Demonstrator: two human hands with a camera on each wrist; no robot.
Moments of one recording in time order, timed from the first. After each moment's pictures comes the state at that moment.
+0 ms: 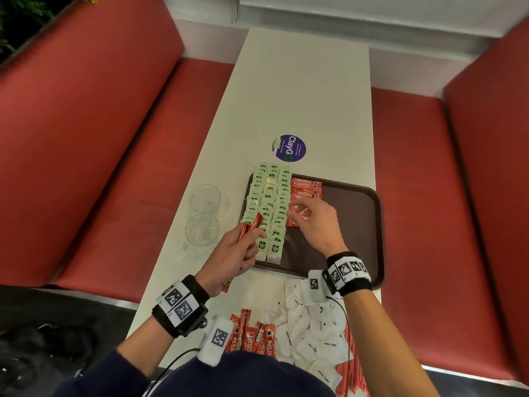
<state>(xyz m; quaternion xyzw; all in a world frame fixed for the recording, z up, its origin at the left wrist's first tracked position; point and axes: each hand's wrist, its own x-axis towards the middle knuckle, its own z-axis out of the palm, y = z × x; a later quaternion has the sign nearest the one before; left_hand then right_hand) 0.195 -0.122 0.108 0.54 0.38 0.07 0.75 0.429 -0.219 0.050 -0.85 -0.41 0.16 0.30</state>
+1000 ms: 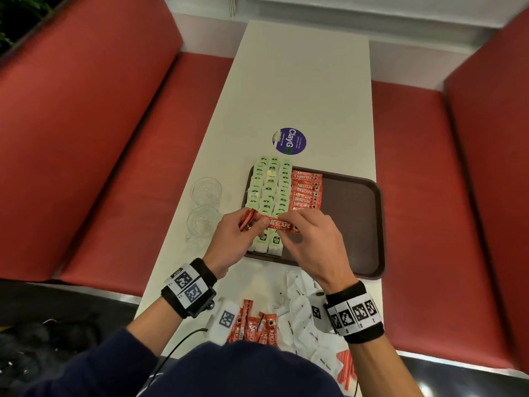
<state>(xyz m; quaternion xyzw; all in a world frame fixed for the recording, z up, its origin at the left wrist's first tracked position) 0.202 -0.117 0.103 0.68 0.38 0.14 0.62 0.353 -0.264 0.107 -0.81 -0.53 0.03 0.26</state>
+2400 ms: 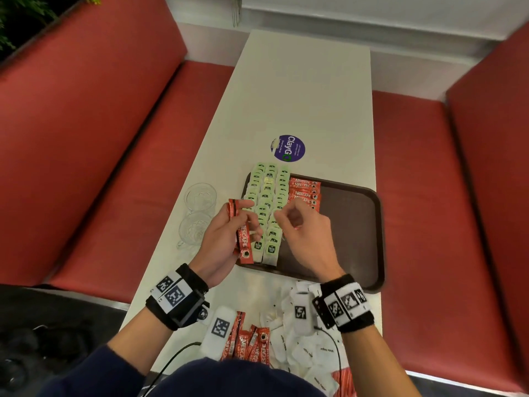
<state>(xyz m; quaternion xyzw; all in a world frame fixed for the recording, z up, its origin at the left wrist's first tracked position) 0.215 -0.122 0.119 0.43 0.35 0.22 0.80 0.374 -0.233 0.102 -0.80 -0.37 0.19 0.43</state>
